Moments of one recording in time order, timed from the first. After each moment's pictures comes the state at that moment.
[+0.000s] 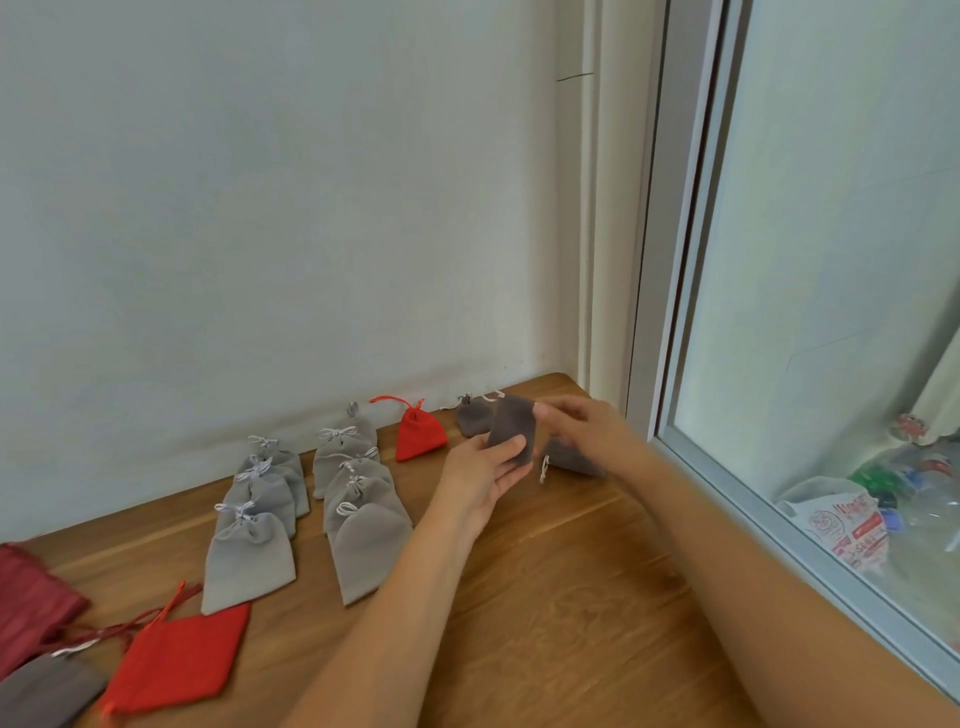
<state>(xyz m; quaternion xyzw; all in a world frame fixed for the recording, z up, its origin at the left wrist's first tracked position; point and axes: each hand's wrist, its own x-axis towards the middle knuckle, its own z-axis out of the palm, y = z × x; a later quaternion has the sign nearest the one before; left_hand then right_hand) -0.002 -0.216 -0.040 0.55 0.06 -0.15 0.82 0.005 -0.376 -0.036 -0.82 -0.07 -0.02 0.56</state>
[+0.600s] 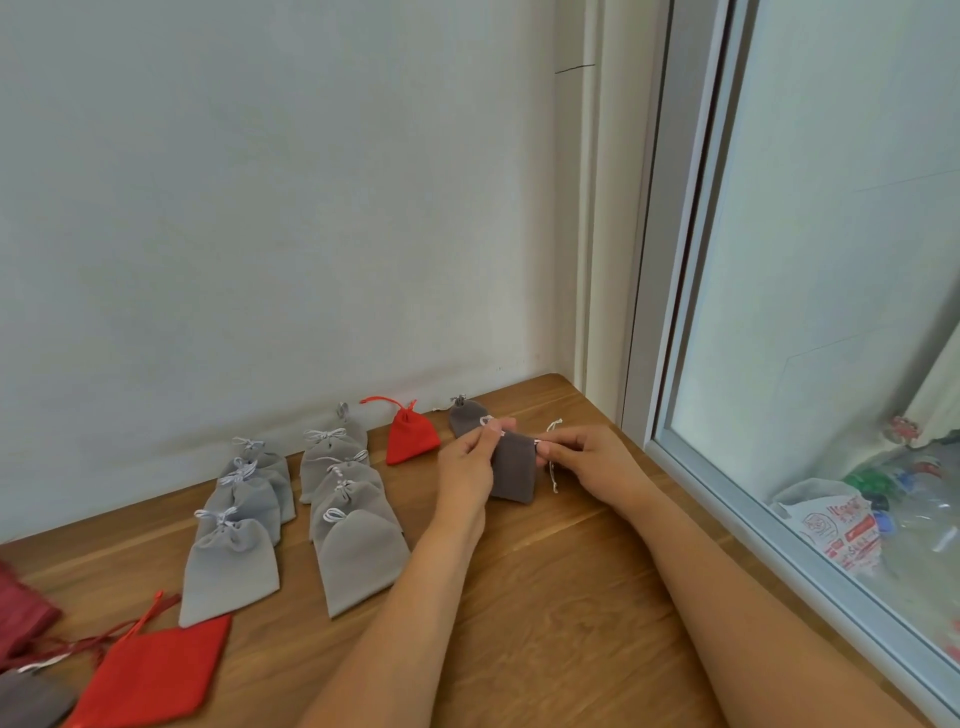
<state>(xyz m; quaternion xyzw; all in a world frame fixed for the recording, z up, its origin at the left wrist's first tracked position) 0.007 -0.225 -0.051 0.66 0.06 -0.01 0.74 0.006 -0.382 -0.067 -0.83 -0.08 -0.03 0.55</state>
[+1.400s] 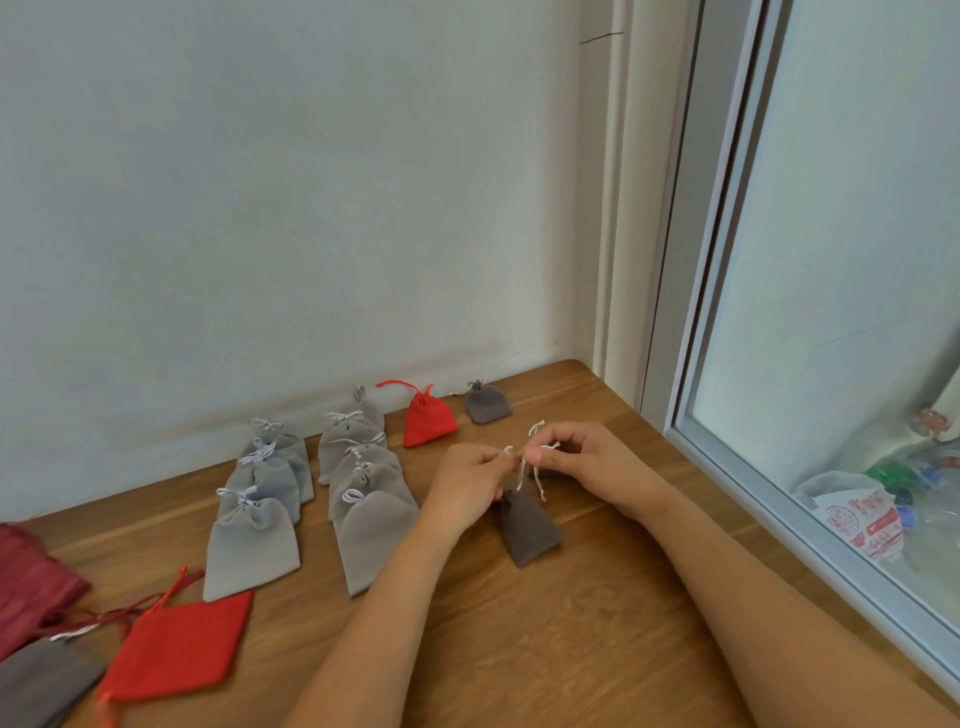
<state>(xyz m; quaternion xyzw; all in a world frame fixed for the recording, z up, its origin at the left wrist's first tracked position) -0.012 -0.186 -0.048 0.85 -0.04 -0.07 0.51 -0.007 -0.360 -0.061 -0.78 -0.17 0.04 0.61</state>
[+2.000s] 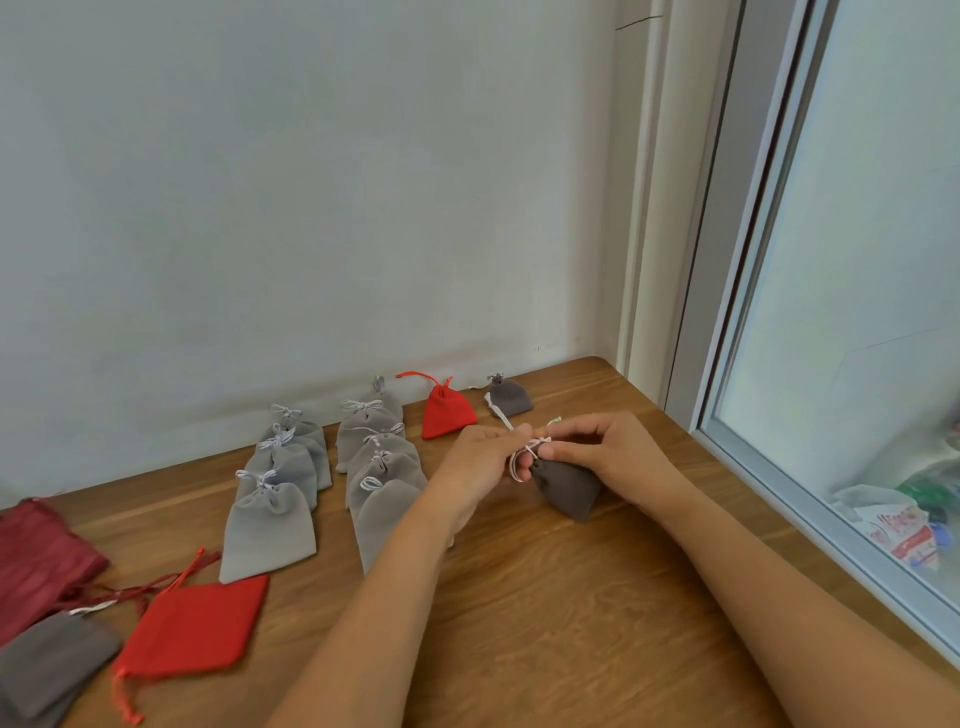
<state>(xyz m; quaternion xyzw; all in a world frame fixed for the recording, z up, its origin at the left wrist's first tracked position) -0.007 -0.178 -0.041 0.76 -0.01 -0.12 0.64 -0.013 -0.350 -0.055 -0.77 -0.14 -0.02 0.62</state>
